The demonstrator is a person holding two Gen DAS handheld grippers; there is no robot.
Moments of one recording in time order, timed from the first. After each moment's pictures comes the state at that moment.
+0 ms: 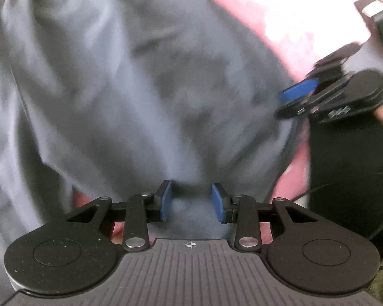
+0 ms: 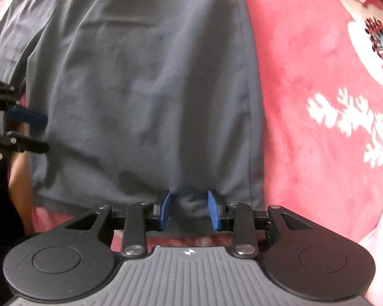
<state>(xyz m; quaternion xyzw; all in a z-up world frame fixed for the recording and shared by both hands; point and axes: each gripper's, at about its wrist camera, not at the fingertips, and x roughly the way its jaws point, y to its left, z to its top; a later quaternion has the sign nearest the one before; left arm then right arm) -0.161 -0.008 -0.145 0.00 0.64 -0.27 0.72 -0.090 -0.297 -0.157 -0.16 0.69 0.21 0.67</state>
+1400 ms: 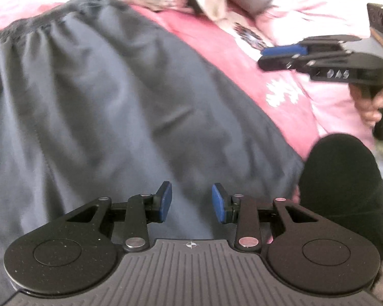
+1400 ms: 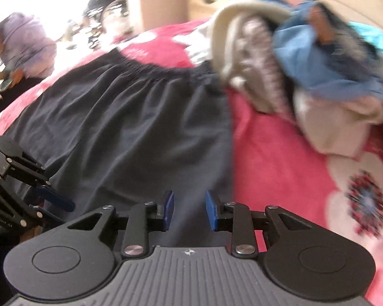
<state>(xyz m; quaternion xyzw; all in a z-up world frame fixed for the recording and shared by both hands) -0.137 0.013 -0.108 -0.08 0.55 -0.25 0.79 -0.003 -0.260 -0.099 -0.15 0.45 0.33 0.82</state>
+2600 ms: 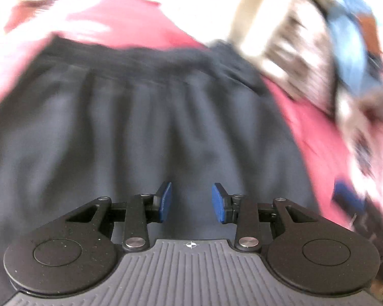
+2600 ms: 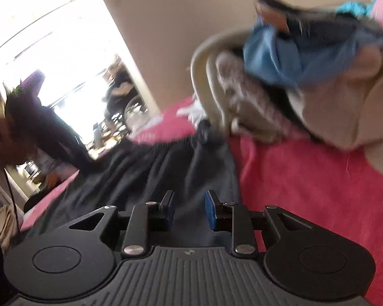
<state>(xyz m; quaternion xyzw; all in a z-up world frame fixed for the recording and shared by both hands) -0.004 0.055 -0.054 -0.16 0.58 0.09 0.79 0.029 -0.338 -0.159 0.12 0.32 0.39 0.86</state>
